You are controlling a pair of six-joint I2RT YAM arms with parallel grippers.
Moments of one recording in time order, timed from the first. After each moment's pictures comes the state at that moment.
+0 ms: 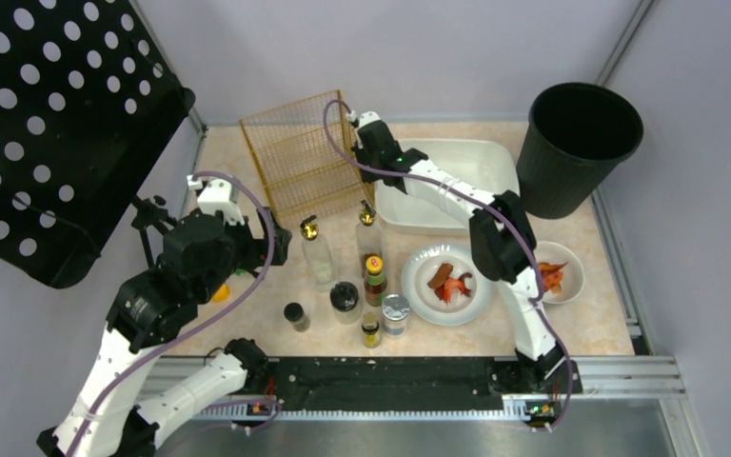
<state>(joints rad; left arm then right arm) -0.62 0.73 1.27 -1.00 -0.33 -0.42 0.69 2.26 1.99 -0.37 0.17 0.18</state>
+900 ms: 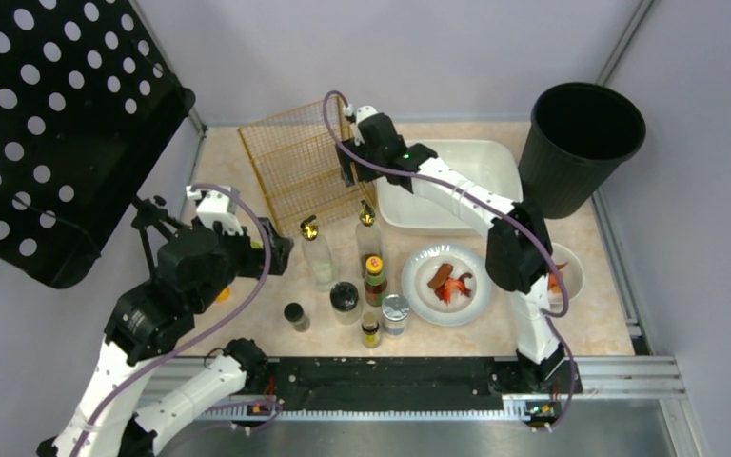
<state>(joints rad) -0.62 0.66 1.22 -0.98 -0.29 -0.41 0.72 2.11 1.90 -0.42 0.06 0.21</state>
